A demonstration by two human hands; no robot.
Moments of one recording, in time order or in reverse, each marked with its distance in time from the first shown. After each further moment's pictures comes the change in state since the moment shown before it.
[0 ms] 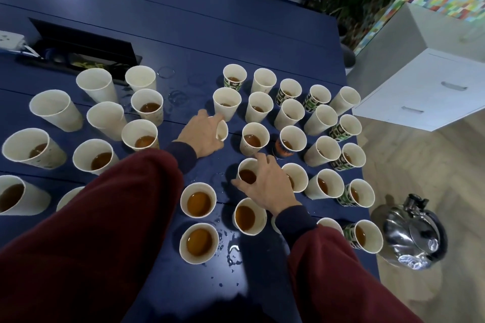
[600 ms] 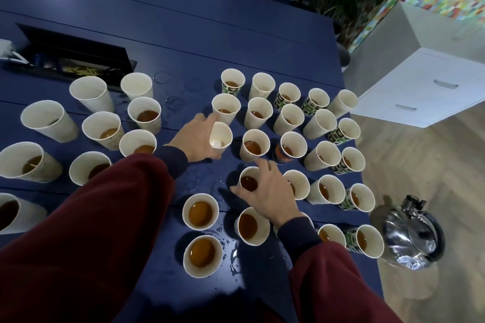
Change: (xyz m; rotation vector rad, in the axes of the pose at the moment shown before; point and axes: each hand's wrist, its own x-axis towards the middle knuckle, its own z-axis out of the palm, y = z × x) left_hand 0.004 -0.013 -0.015 -0.134 -0.022 0.049; right_hand -0.001 -0.012 -0.008 0.019 0.033 0.037
